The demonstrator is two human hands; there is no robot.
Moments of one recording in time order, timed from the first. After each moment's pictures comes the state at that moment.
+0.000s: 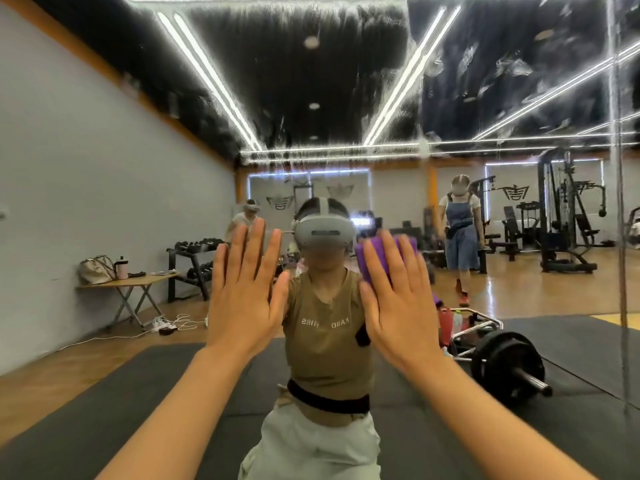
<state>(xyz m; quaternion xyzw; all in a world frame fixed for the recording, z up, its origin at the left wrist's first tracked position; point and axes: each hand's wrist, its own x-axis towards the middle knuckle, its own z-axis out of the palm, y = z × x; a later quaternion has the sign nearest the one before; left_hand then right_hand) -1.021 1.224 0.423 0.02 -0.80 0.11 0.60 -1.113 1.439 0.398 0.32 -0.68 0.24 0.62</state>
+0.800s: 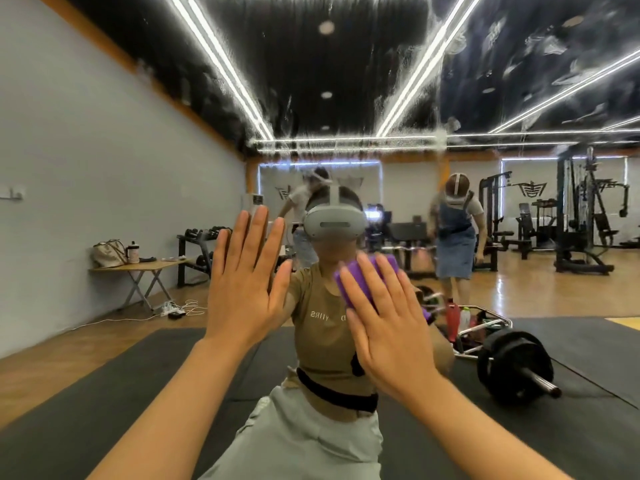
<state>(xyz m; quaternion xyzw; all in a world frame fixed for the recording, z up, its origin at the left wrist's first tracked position) -1.024 1.223 0.421 0.01 -0.76 0.11 0.64 -1.109 1.429 0.368 0.39 -0.66 0.17 0.62</state>
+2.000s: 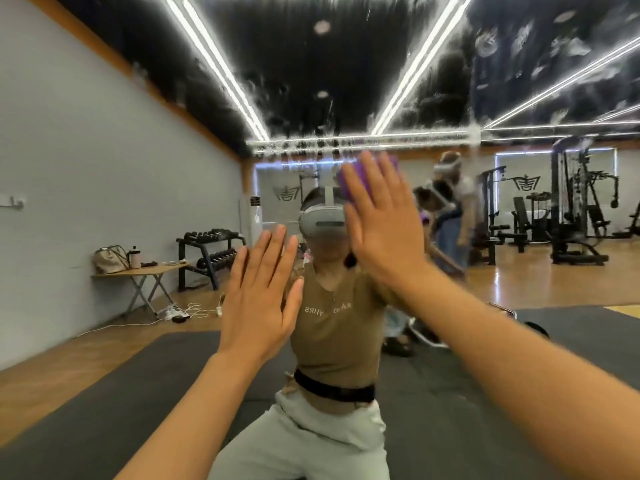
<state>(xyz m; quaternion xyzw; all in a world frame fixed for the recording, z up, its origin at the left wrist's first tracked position) -0.992 1.185 0.403 0.00 -0.79 0.13 0.59 -1.091 1.368 0.487 0.34 -0.64 0.20 0.66</state>
